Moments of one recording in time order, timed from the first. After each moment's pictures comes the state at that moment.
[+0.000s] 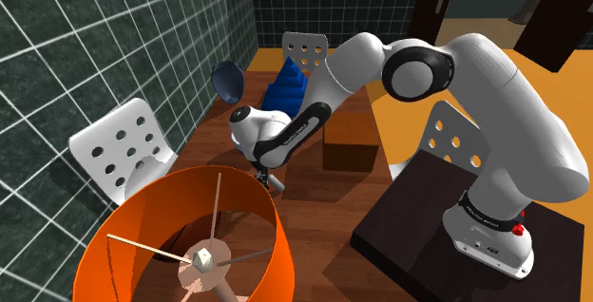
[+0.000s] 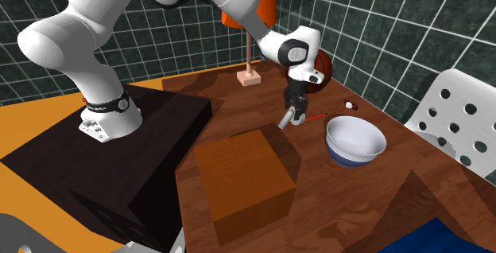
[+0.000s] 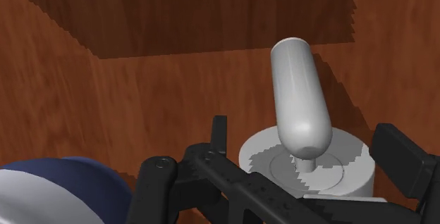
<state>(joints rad) 0.30 0.88 0.21 -1.53 -0.41 2.24 0.16</state>
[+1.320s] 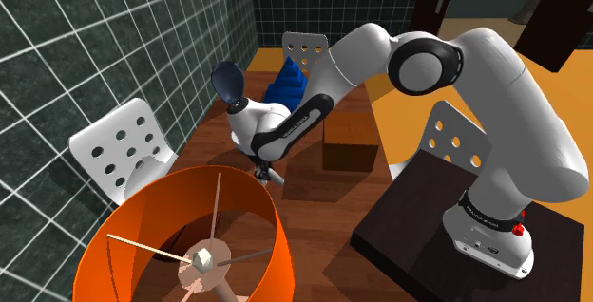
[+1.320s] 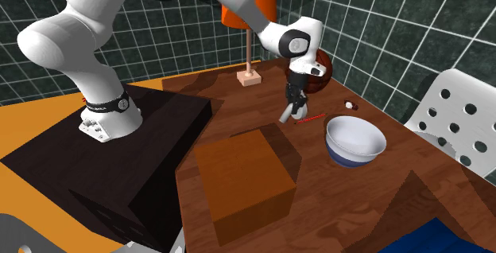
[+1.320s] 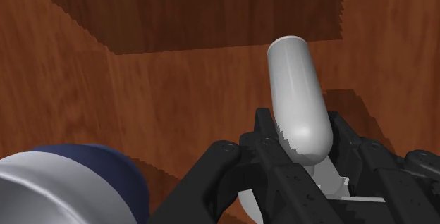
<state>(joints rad) 0.29 0.82 0.22 -1.54 -0.39 2.20 0.15</state>
